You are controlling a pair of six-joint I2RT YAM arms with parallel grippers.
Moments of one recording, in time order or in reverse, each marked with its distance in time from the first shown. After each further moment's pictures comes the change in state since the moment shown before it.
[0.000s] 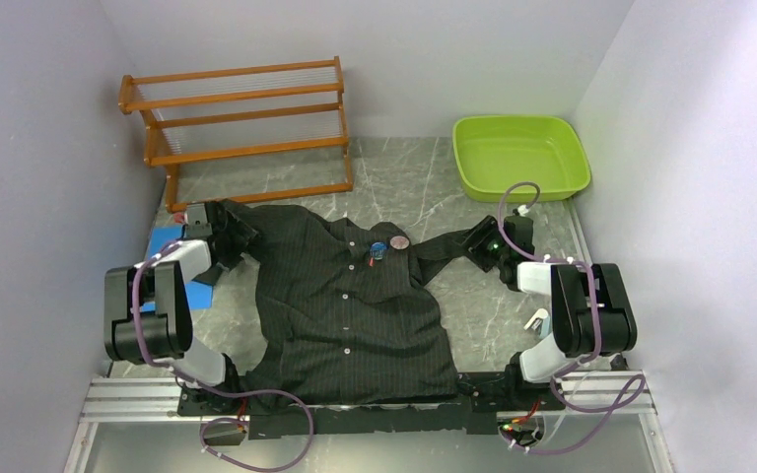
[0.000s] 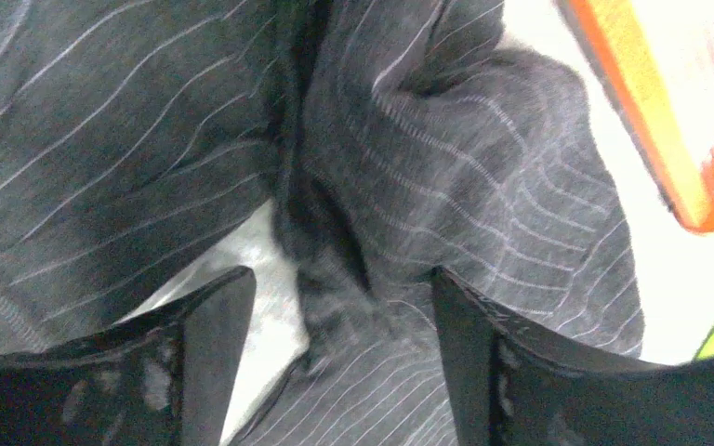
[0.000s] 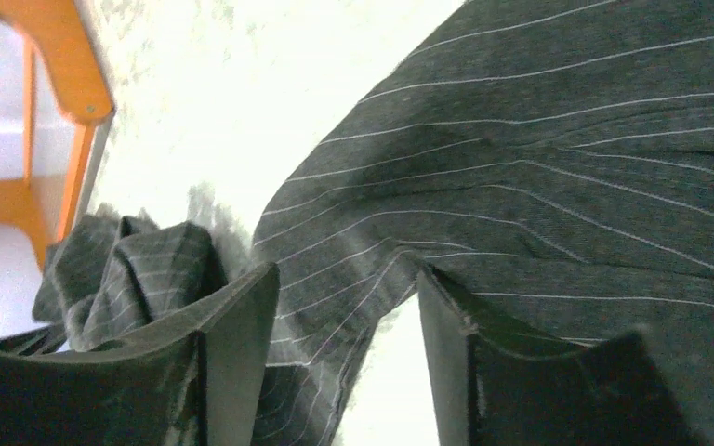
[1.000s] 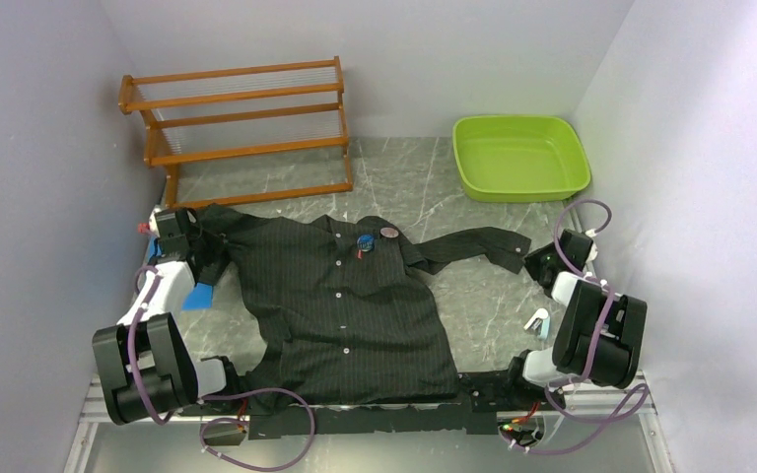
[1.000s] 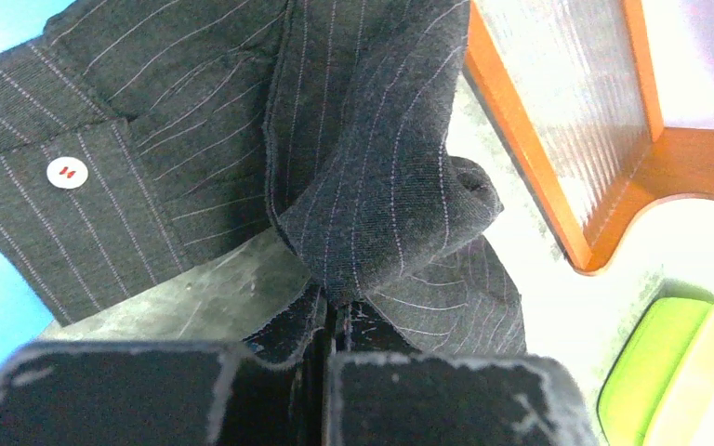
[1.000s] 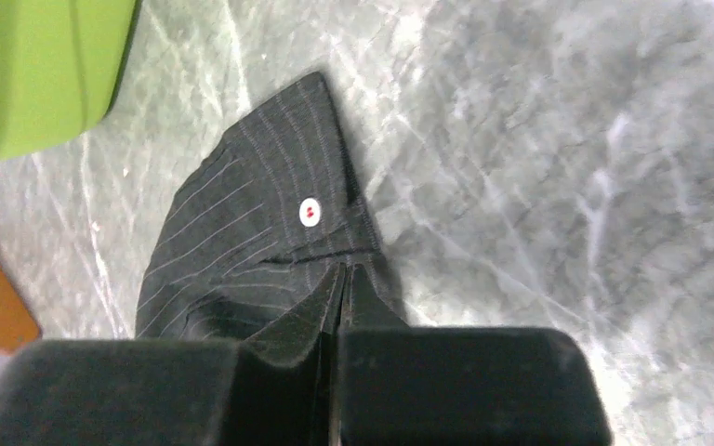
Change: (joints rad) left arm 0.131 -0.257 -0.066 -0.010 -0.008 -0.066; right arm -0.389 -0.140 -0.039 -0.188 0.140 -0.081
